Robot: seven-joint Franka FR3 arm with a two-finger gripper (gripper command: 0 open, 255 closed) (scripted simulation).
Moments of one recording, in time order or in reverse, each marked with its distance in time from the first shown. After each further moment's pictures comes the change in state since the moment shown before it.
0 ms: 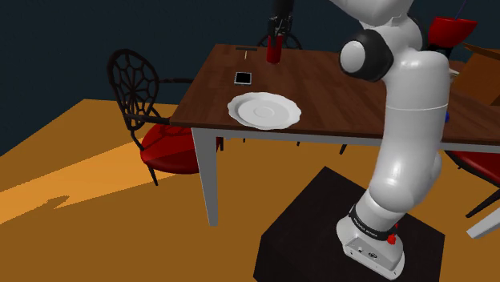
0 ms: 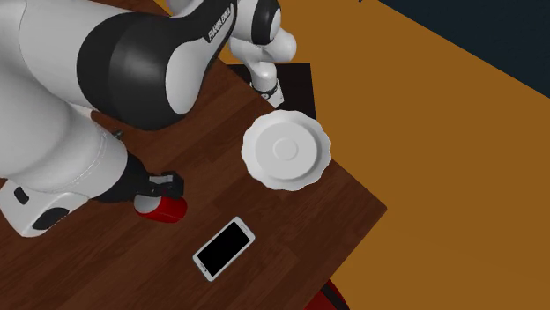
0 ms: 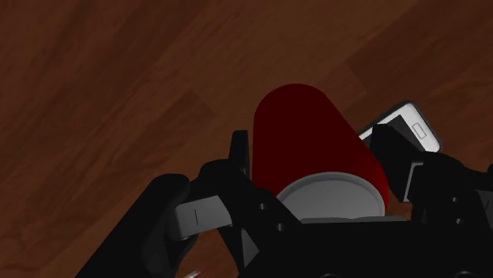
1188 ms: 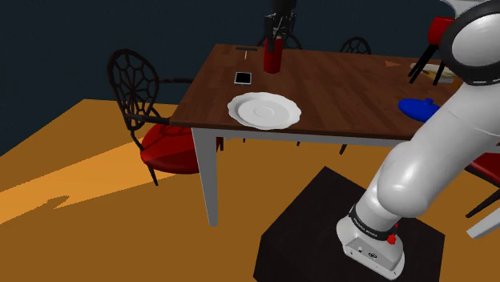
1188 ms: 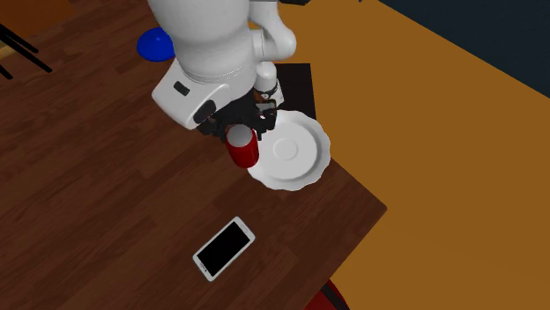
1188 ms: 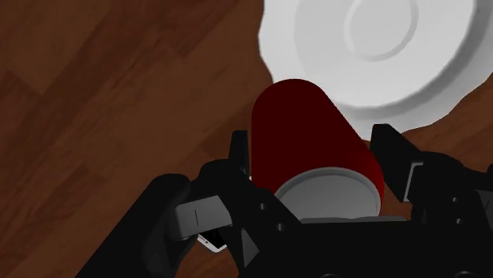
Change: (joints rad) arm 0.223 -0.531 0.128 -0.618 -0.115 0.097 0.303
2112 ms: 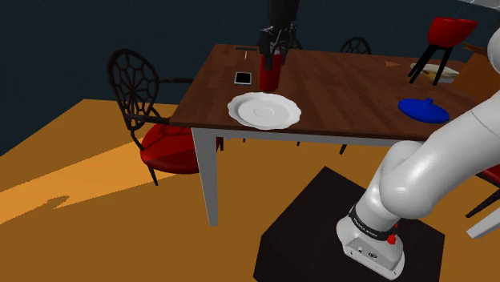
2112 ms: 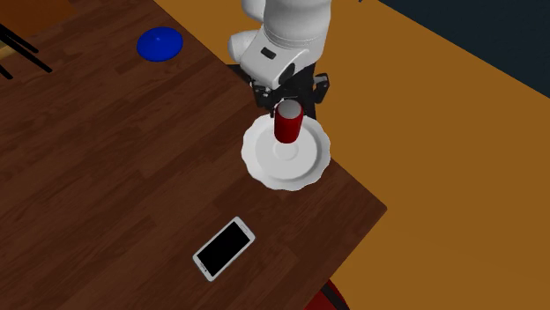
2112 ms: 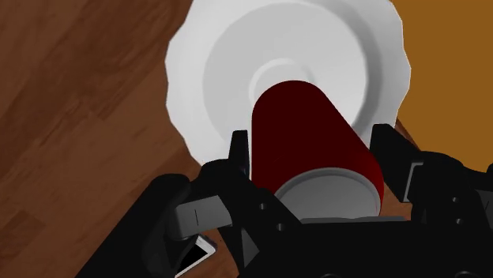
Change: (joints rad) arm 0.075 -0.216 0.128 -0.263 0.018 0.046 0.205
